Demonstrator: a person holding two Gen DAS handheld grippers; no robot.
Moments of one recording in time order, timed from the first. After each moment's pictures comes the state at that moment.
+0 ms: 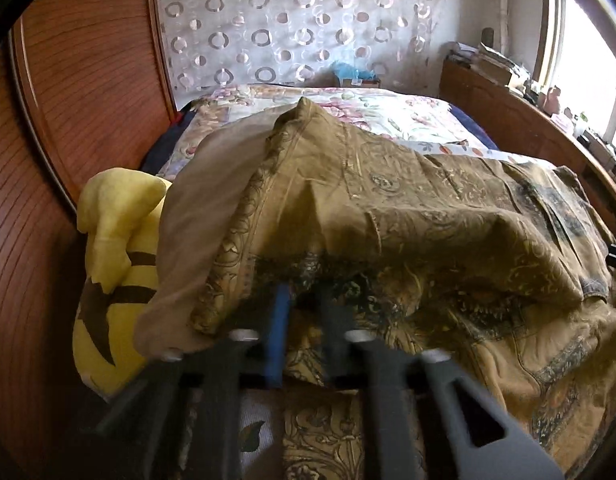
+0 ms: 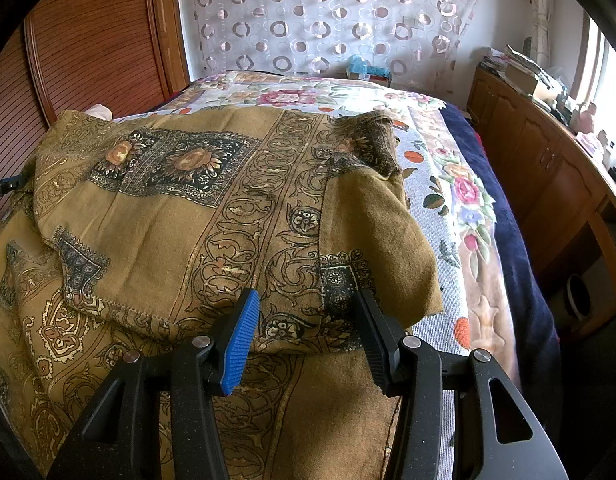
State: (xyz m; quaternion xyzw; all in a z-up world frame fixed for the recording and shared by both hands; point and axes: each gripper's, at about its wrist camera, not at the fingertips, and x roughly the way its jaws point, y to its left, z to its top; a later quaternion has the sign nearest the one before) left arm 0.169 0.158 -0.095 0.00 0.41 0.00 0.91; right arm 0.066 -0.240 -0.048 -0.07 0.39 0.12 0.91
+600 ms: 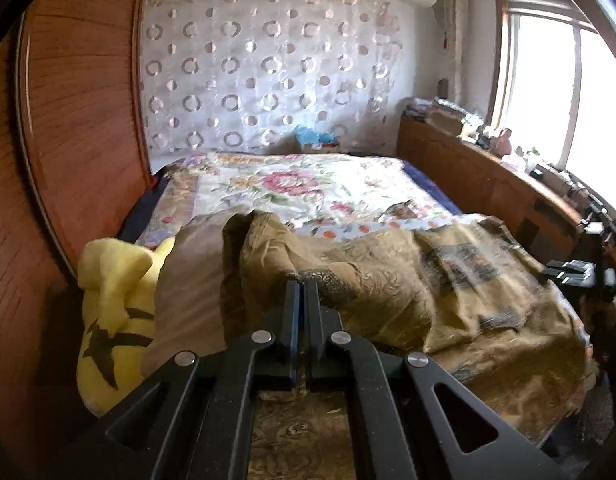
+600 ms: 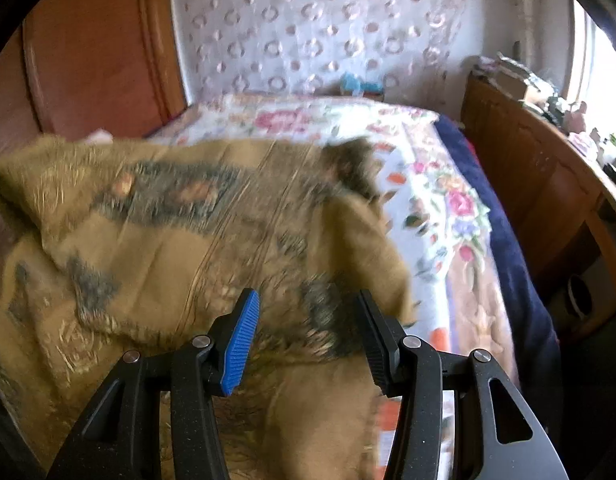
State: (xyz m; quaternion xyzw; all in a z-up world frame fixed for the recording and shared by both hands) left arm 0.108 0.136 -0.003 -0.02 0.31 -0.07 0.95; right arm 0.058 -0.257 -0.029 -0.04 0.36 0.11 0.93
